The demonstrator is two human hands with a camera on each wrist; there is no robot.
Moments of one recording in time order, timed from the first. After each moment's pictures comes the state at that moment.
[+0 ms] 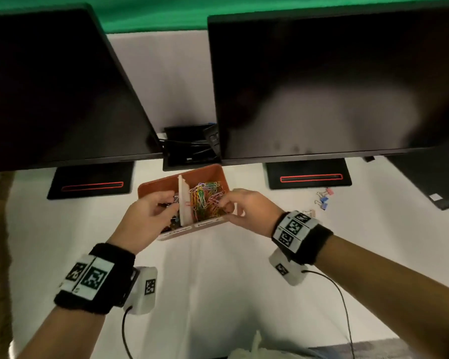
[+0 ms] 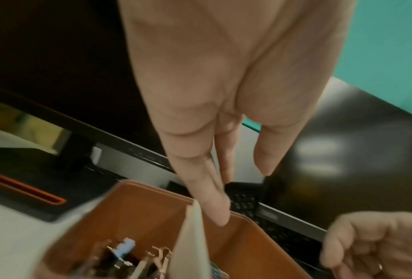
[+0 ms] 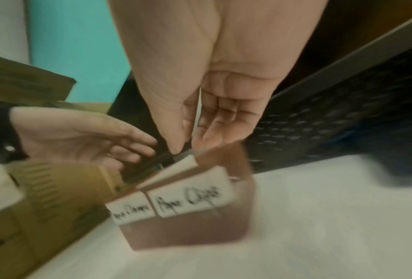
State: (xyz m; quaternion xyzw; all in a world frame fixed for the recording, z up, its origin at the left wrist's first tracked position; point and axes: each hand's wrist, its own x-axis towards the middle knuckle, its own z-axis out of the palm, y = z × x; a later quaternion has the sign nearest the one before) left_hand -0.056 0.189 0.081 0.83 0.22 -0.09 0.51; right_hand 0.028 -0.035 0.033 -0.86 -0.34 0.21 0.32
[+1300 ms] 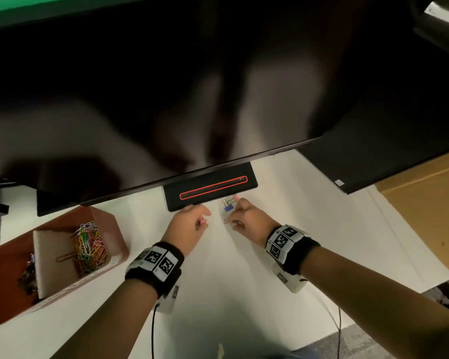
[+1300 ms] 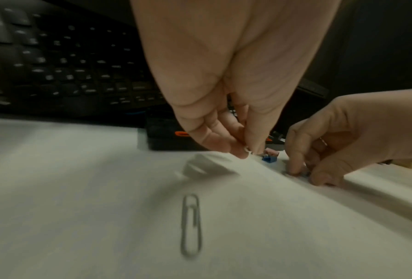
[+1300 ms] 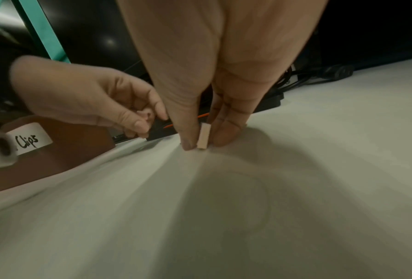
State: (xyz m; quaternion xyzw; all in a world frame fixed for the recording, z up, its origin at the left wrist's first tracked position) left_hand 0.070 -0.070 -0.033 0.92 -0.03 -0.20 0.33; right_hand 0.084 -0.266 -0.049 -0.91 -0.18 0.29 0.26
